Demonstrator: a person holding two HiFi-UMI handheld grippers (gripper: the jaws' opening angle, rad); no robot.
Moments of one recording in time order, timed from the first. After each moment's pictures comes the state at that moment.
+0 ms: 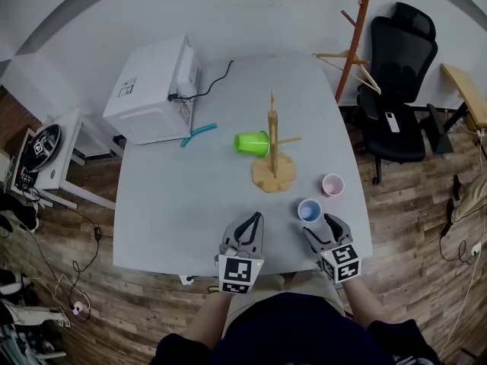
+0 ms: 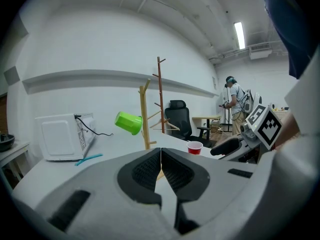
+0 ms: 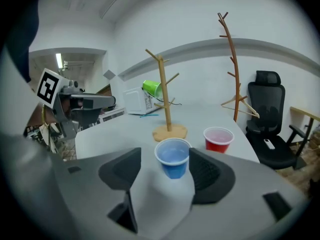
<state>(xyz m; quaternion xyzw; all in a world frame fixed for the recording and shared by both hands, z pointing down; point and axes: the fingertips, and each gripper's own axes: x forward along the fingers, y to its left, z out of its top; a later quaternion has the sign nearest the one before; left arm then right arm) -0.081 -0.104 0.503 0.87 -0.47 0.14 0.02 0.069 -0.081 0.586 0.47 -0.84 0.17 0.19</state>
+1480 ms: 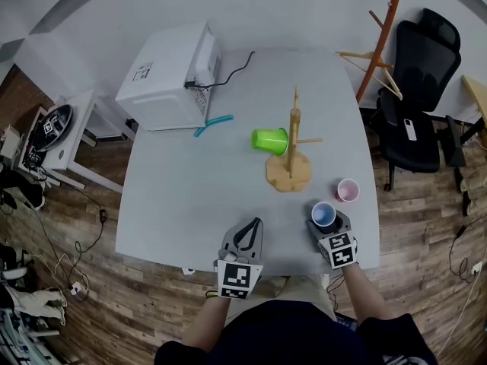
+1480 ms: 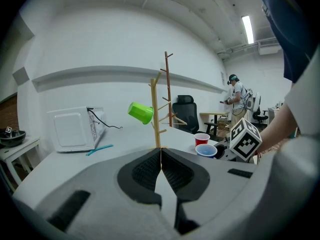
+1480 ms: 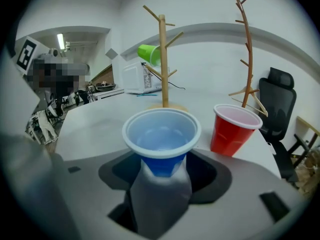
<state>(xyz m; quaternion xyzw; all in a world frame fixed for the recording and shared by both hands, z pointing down) -0.113 -0.094 0.525 0.85 -0.51 0.16 0.05 0.064 -0.124 0.666 0.44 -0.83 0.16 0.29</state>
